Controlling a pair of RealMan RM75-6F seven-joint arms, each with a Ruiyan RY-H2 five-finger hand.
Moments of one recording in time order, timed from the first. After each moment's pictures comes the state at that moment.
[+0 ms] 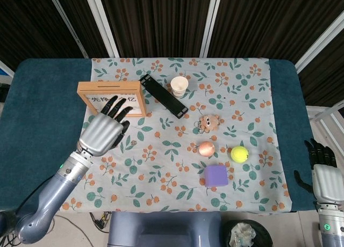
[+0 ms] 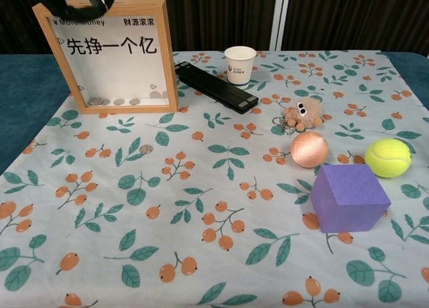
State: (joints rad) left arm -0.80 -1.07 -0.25 -2.13 0.99 1.11 0.80; right arm 0.07 -1.21 0.12 -1.55 -1.38 1.47 -0.02
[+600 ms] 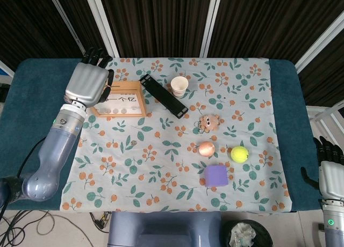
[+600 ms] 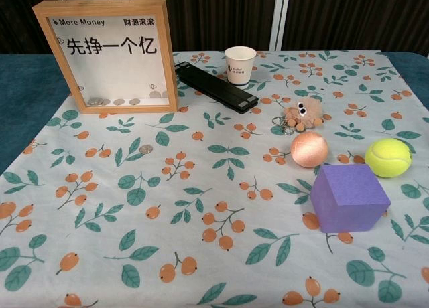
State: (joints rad) left arm -1.10 -0.97 -0.40 -1.90 0.37 1.03 0.90; right arm 0.08 -1.23 0.16 -1.49 -1.31 1.44 -0.01
